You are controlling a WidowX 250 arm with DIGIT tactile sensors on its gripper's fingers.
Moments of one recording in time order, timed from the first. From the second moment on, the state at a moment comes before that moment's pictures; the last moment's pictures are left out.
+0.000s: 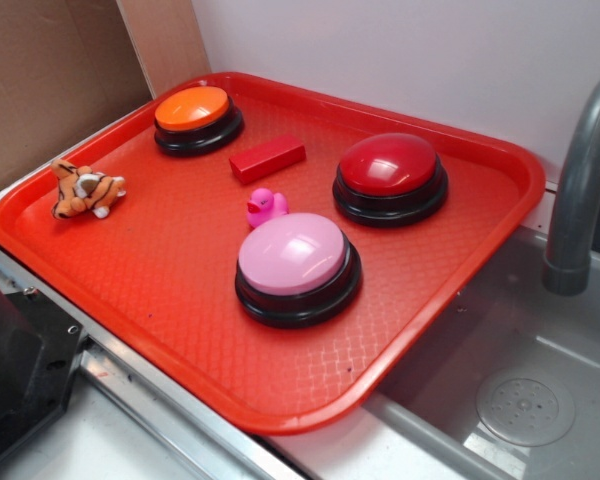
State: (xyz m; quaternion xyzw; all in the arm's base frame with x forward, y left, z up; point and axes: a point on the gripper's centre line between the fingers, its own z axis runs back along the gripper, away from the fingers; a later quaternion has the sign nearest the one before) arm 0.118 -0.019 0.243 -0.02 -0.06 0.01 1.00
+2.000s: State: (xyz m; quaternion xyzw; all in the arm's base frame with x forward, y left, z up) arm 0.195 0.089 0.141 0.07 0.07 -0.19 0.98
